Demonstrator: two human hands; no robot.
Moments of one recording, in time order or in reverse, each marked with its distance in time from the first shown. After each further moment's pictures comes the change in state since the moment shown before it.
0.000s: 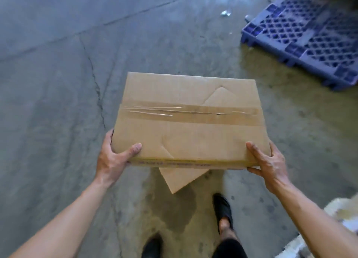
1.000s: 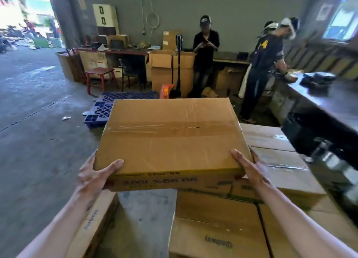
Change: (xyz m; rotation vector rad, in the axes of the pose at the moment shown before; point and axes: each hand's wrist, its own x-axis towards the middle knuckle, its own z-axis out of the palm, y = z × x) left_hand -0.453 0.155 0.066 -0.030 -0.768 0.464; right_hand -0.579 0.084 -0.401 0.188 0.831 -0.174
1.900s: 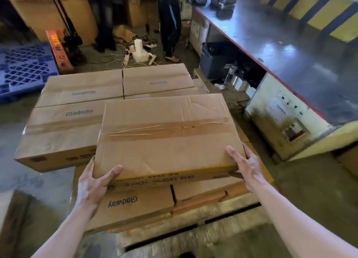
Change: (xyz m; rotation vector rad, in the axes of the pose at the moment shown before) left_hand -0.150 -0.054 0.391 0.163 -0.417 -0.169; right_hand 0.021 0.215 -0.362 0.100 0.335 0.382
